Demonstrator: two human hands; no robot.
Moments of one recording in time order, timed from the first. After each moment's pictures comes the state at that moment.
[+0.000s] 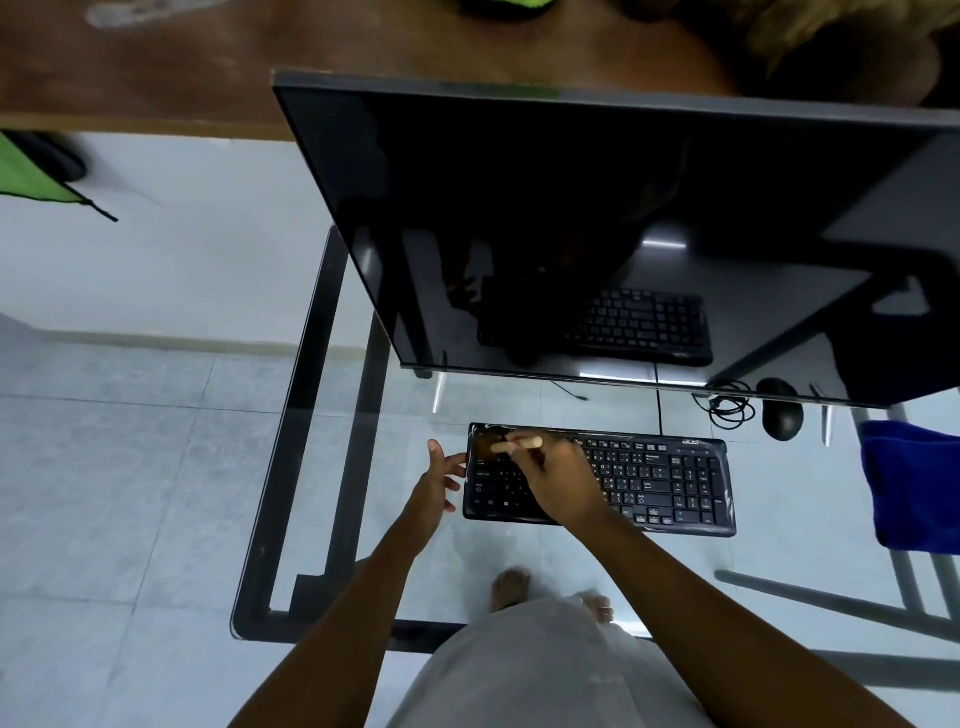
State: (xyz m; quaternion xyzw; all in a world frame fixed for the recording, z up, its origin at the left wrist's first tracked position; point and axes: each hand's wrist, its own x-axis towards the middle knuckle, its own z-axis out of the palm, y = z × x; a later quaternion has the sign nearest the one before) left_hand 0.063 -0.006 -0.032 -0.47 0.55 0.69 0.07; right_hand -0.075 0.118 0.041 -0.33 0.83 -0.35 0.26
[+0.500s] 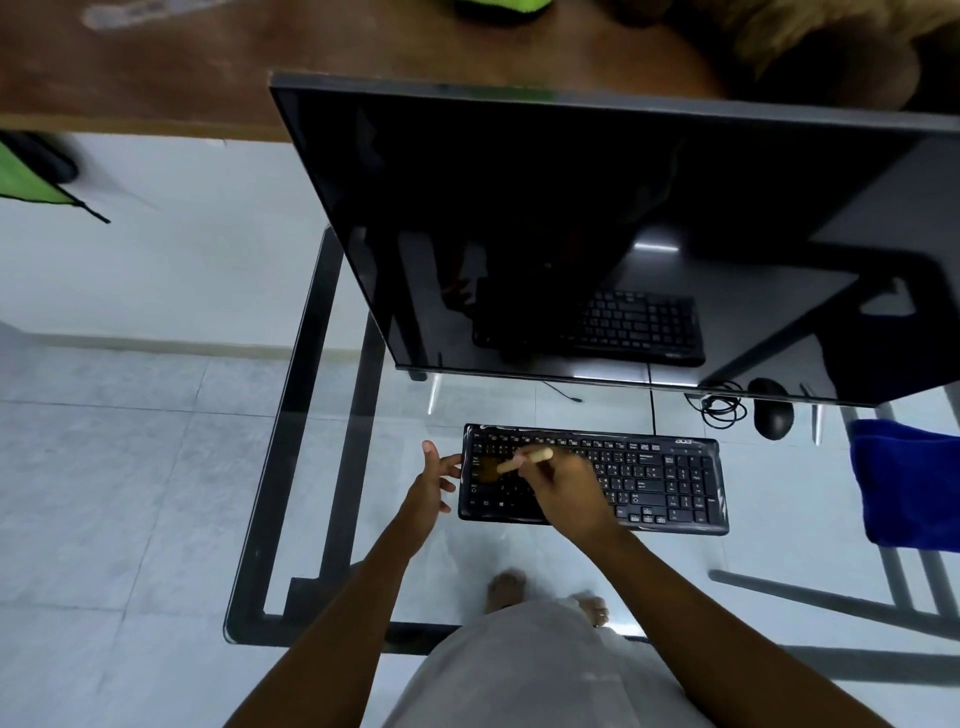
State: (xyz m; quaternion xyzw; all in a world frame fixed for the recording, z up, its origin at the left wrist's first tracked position) left_hand 0.065 -0.006 -0.037 -0.47 0.54 0.69 0.06; right_hand -0.072 0.141 0.026 -0.31 0.82 -0.37 0.31
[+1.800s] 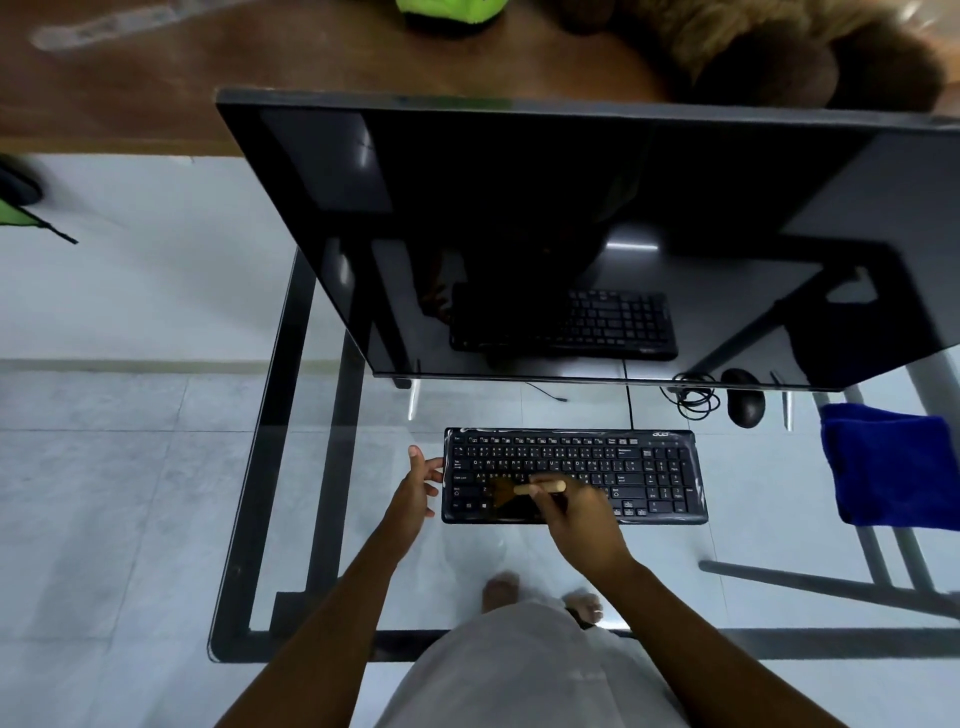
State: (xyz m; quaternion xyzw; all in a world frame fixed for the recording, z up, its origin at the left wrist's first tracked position) left_hand 0.058 -0.001 -0.033 -0.49 0.55 0.67 0.06; right_hand -0.067 0.192 0.026 -0.32 0.85 -0.32 0.27
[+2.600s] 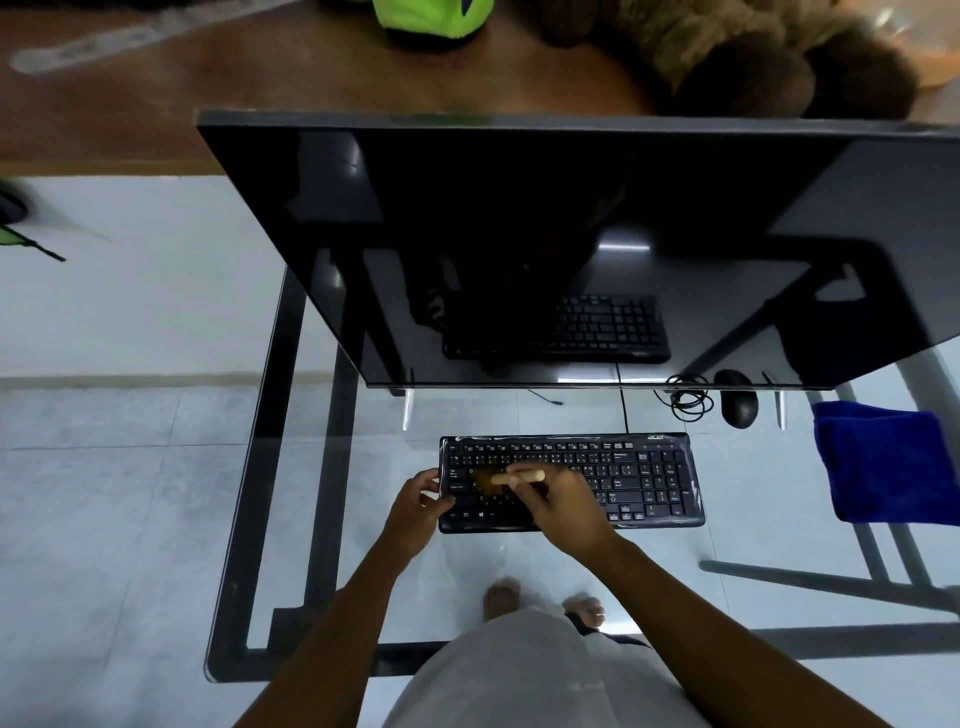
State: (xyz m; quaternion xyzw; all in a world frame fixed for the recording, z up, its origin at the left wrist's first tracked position) left_hand 0.064 -0.002 -0.060 -0.44 0.67 0.60 0.06; right_hand -0.080 0.167 0.035 -0.31 0.84 -0.35 0.28
